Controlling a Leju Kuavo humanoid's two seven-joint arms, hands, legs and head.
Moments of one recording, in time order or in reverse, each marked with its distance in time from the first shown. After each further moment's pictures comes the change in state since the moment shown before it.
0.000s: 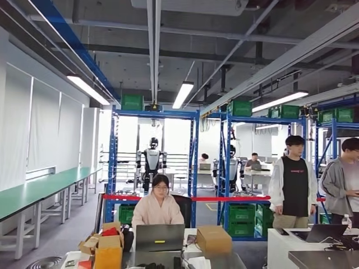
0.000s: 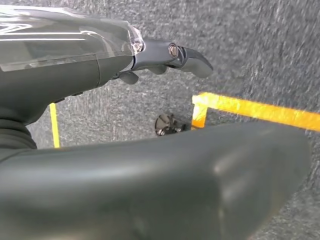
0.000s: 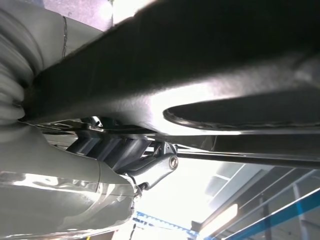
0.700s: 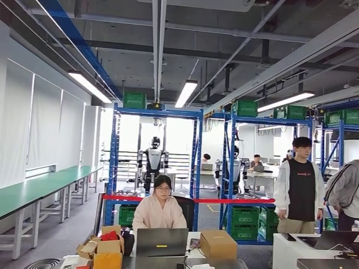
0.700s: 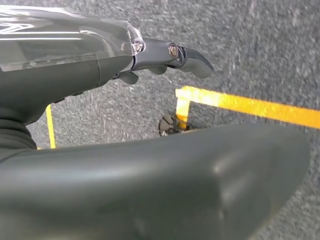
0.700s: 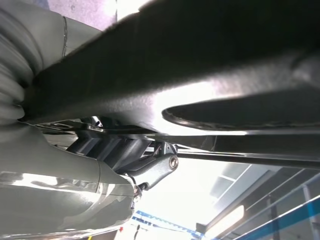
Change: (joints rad) left arm 0.004 0.004 0.008 0.000 -0.001 -0.002 -0.002; right arm 0.001 0.001 0.006 0.000 0.007 -0.003 0.005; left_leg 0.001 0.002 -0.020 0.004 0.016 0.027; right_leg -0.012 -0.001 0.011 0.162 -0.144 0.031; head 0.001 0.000
